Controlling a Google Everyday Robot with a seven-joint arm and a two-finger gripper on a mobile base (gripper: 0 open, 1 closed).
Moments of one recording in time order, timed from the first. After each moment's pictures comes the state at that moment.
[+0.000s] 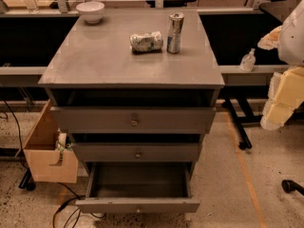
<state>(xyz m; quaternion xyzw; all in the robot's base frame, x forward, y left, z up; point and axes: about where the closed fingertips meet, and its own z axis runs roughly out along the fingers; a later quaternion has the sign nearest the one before) 0.438 -0.216 0.979 -0.60 0.78 -0.04 0.16</state>
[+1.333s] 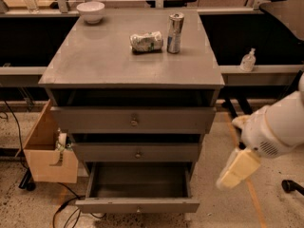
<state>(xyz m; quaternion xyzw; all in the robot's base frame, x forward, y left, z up) 0.409 -0.191 0.799 -0.51 0.83 0.10 0.19</state>
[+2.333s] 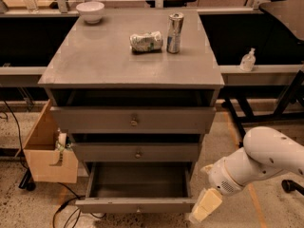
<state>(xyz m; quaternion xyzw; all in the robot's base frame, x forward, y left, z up) 0.384 -0.143 0.604 -0.48 0.83 0.26 0.13</state>
